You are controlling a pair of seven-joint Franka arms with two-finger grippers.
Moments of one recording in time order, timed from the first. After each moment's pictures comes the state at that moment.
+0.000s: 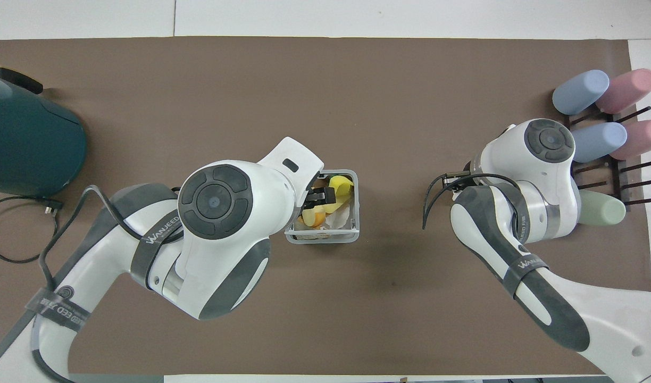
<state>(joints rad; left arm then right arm) -0.65 0.08 -0.01 -1.91 -0.07 2.12 -0.65 0.12 0.24 0.03 -2.01 0.02 2.18 0.13</state>
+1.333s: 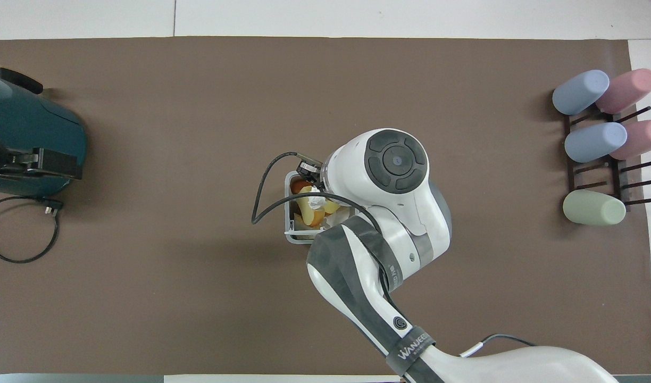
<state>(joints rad) -0.10 -0.09 0.01 -1.70 -0.03 1.63 -0.01 0.54 0.27 0.05 -1.77 0.18 2.23 0.98</state>
